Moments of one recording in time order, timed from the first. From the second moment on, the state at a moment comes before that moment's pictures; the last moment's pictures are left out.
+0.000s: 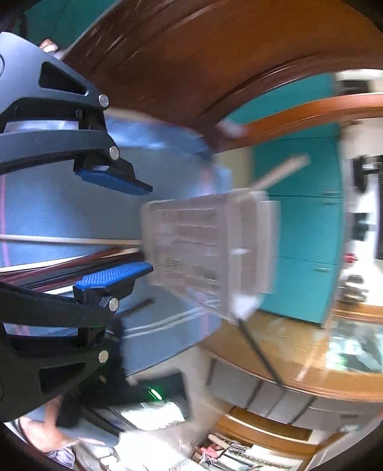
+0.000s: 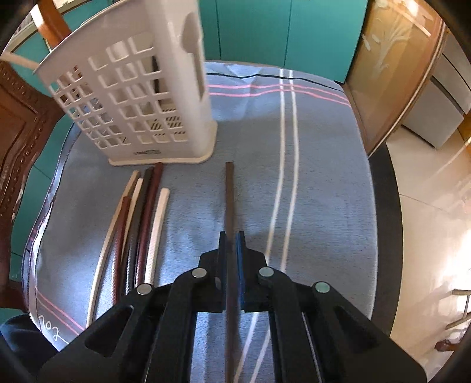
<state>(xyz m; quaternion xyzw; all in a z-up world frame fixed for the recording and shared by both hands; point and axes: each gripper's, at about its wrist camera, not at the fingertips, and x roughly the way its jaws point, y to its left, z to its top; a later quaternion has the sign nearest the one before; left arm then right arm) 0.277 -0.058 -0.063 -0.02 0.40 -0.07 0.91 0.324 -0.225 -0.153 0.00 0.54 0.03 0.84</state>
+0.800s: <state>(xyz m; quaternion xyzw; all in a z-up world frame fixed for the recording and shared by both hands) 0.306 -0.077 -0.165 0.01 0.54 -0.07 0.84 0.340 -0.236 -0.147 0.02 0.53 0.03 0.84</state>
